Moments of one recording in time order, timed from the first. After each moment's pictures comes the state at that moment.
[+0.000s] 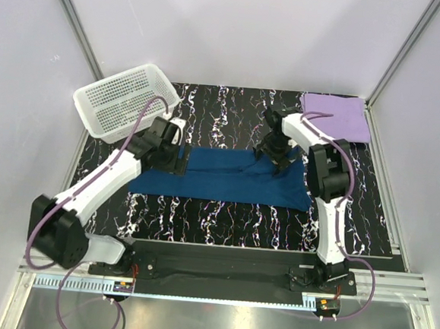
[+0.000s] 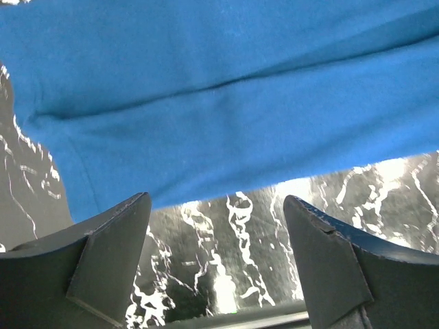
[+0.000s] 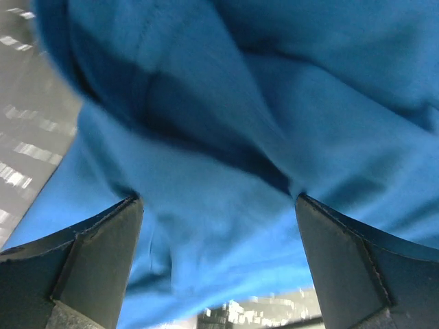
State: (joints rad) left arm -0.45 1.35 1.09 -0.74 -0.10 -0.19; right arm 0.34 2.22 1.80 -1.09 0.05 1.15
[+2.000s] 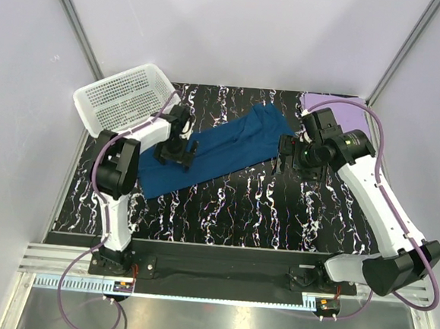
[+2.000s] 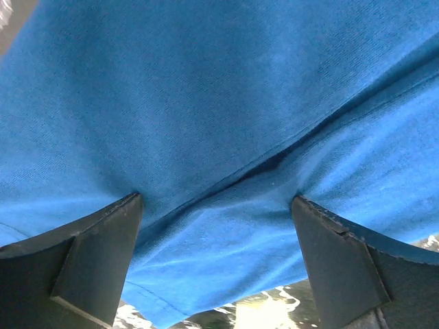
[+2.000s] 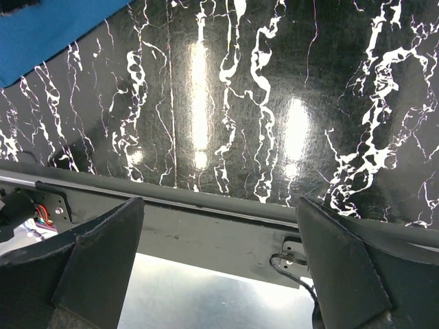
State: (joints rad) left arm -0.30 2.02 1.45 -0.80 -0.01 -0.06; right arm 0.43 1.33 1.48 -1.22 -0.07 0.47
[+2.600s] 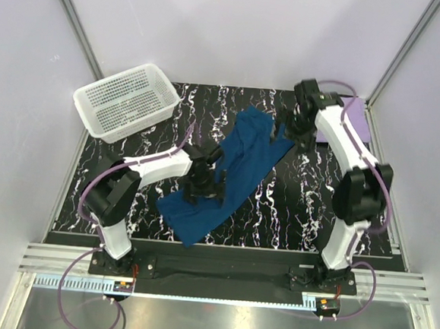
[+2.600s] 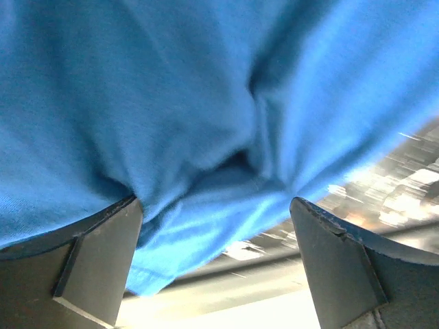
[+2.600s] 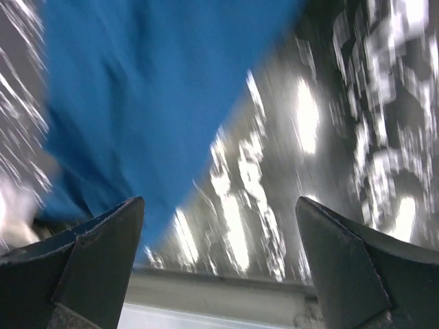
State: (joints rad) left arm -0.67 1.78 1.15 -0.78 0.16 -0.67; right arm 0.26 1.80 1.71 -1.14 -0.10 0.48
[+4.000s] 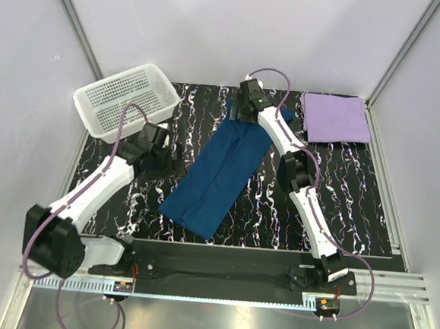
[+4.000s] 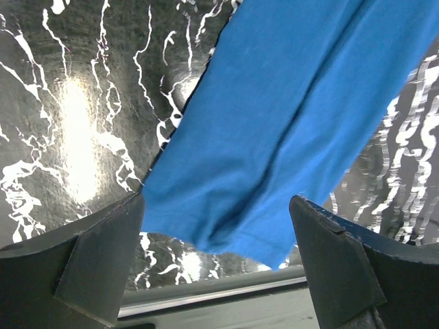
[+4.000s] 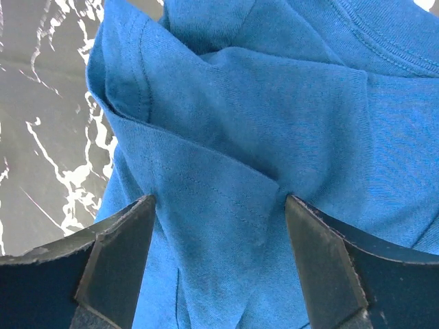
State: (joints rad) left arm -0.39 1.23 0.99 -0.75 0.02 -0.54; right arm 0.44 2.82 2.76 -0.78 0.14 0.39
